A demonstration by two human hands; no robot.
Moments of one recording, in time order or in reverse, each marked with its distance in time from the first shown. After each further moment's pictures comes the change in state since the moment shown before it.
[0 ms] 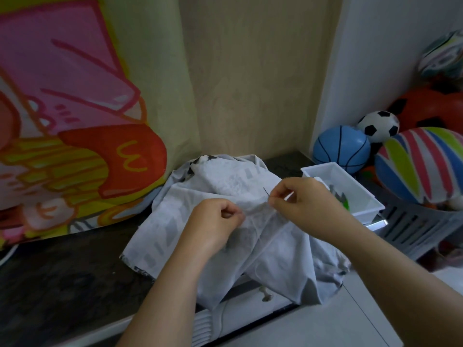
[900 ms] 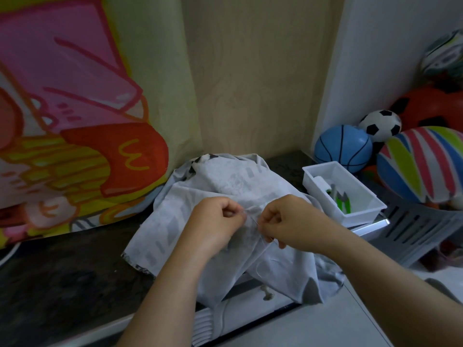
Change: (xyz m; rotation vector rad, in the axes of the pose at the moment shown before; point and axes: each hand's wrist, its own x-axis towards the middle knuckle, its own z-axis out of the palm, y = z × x) left_hand -0.007 0.007 -0.004 -0.022 0.004 -0.042; right_hand -0.005 -0.007 0.017 -0.038 -0.309 0.060
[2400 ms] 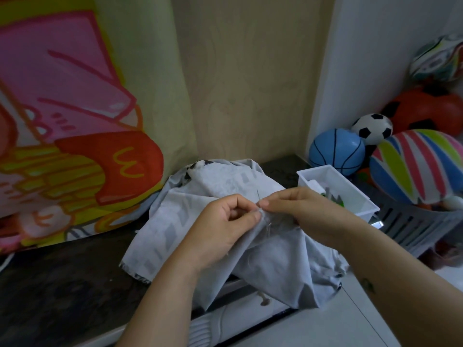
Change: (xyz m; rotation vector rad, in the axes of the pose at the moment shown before) left_hand -0.009 0.017 0.003 -0.401 -0.209 0.157; right_hand -0.007 0.007 -0.028 0.766 -0.083 -0.003
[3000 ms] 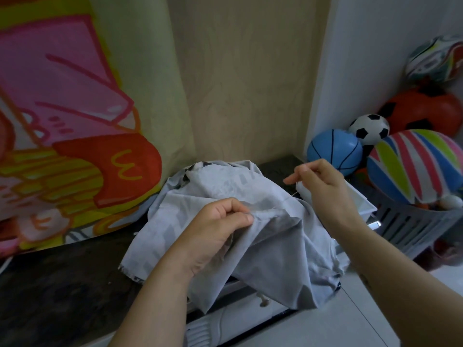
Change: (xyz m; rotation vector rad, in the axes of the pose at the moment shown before) left_hand -0.001 0.003 -0.006 -0.096 -0.060 -0.099; right_hand 0.013 0.016 -0.021 -0.168 0.715 -0.307
